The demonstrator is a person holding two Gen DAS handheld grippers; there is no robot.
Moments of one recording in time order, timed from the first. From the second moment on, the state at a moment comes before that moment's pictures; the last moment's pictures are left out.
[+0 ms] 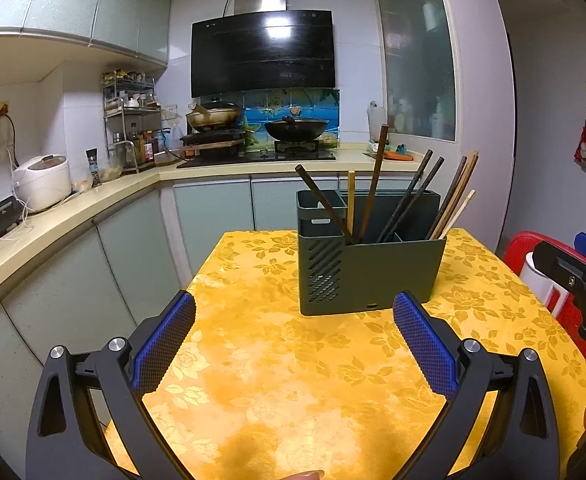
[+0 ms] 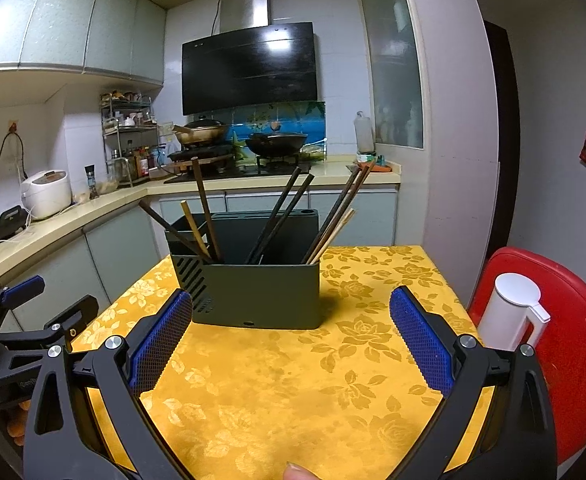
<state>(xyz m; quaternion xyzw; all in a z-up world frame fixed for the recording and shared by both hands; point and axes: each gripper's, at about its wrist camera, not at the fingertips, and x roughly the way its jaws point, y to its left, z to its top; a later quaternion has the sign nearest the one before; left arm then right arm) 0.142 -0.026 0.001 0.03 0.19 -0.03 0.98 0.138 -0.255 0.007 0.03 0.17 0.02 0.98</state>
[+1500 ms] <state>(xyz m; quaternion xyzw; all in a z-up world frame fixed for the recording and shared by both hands) 0.140 -0.024 0.000 0.02 0.20 -0.03 0.98 0.142 -0.261 0.001 0.04 0.18 0.02 0.98</state>
